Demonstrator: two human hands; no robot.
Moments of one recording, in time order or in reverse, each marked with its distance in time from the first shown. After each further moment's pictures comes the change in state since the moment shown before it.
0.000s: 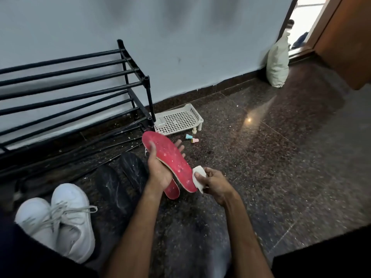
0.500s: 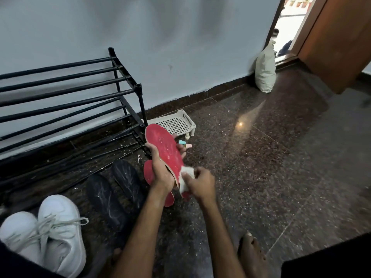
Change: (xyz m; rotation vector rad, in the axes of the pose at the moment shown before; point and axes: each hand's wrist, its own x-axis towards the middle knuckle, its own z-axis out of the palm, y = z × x) left_hand -0.001 -0.008 0.035 0.013 -0.179 0.106; right_hand 0.000 -0.006 0.033 -0.600 0.442 -0.206
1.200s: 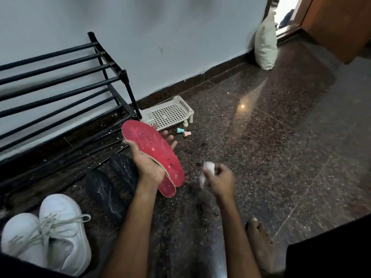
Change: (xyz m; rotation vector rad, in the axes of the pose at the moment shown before) left_hand 0.010 0.004 -0.027 -0.050 -0.017 0.003; right_hand 0.015 0.068 -0.015 0.251 0.195 0.171
